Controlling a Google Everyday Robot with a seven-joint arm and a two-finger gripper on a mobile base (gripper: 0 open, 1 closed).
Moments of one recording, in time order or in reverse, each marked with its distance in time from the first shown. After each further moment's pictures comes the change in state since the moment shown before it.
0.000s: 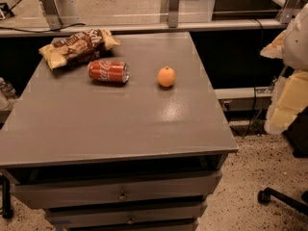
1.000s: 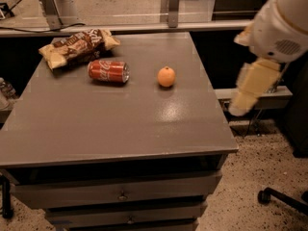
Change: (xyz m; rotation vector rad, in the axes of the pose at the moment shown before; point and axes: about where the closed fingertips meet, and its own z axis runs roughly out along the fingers) arm -0.049 -0.026 0.014 0.053 -0.080 -0.014
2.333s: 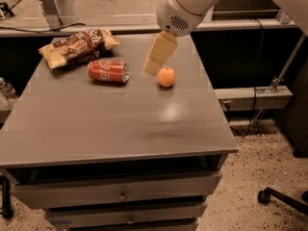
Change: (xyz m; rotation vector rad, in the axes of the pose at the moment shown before) arm -0.183 -0.057 0.064 0.025 -0.276 -0.072
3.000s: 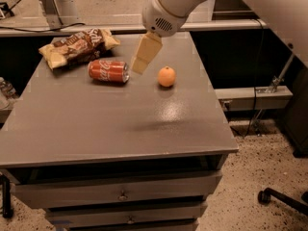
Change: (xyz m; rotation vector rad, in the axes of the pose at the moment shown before) arm -0.025 -0.007 0.029 -0.027 -0.051 -0.035
